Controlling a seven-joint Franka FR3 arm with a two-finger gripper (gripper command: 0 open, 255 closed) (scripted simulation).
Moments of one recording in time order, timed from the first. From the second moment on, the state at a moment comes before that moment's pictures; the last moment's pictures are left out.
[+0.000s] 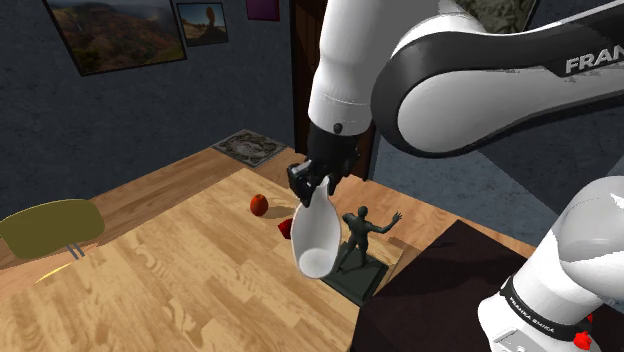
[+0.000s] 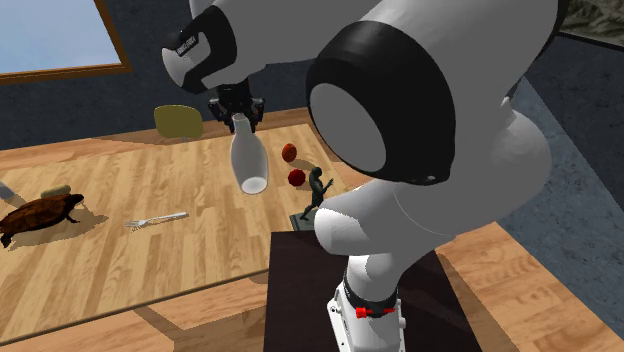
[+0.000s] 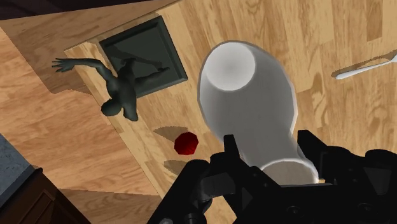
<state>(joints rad) 0.06 -0.51 0.64 -2.41 0.20 2.17 0.59</state>
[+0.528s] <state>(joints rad) 0.02 -0.45 0.62 -2.32 0.16 2.14 0.57</state>
